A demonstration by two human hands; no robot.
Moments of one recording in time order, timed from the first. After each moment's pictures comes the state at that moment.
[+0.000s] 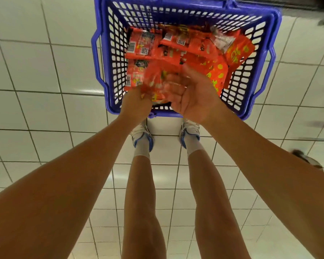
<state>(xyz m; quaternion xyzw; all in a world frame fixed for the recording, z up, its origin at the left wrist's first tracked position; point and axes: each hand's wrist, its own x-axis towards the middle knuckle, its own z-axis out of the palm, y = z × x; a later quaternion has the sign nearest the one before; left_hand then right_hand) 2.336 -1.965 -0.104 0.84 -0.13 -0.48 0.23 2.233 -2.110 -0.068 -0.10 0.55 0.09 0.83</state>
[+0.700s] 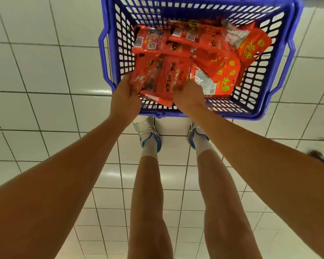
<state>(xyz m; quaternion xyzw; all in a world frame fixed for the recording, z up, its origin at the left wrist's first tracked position) 2.364 -1.942 -0.099 0.85 -0.11 -0.44 0.27 2.243 -2.072 -0.143 -0.68 0.56 0.27 0.40</state>
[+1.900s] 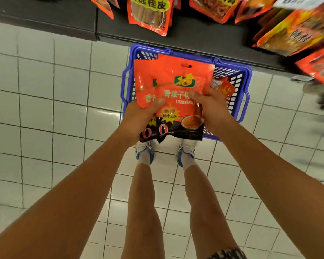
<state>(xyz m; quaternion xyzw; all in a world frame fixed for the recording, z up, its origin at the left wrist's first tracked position) 2.338 -1.974 0.052 0.68 0.09 -0.51 0.52 2.223 -2.152 0.028 -0.44 0.53 0.04 0.72</state>
